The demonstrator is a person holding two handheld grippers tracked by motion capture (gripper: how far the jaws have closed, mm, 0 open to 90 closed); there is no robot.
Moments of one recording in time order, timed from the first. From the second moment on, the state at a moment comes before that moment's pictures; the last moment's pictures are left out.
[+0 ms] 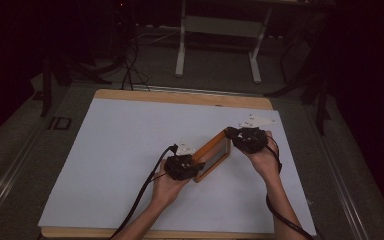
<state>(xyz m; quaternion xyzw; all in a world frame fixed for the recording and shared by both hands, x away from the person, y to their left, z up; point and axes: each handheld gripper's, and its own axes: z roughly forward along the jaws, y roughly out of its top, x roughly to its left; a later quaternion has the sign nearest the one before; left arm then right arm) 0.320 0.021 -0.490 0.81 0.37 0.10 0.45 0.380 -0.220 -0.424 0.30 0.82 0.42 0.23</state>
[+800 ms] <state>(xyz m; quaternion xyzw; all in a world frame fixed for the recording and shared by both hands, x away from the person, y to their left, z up) 0.327 0.041 -0.442 0.84 0.26 0.12 0.47 0.369 -0.224 -0.422 0.20 0.85 0.44 0.19</state>
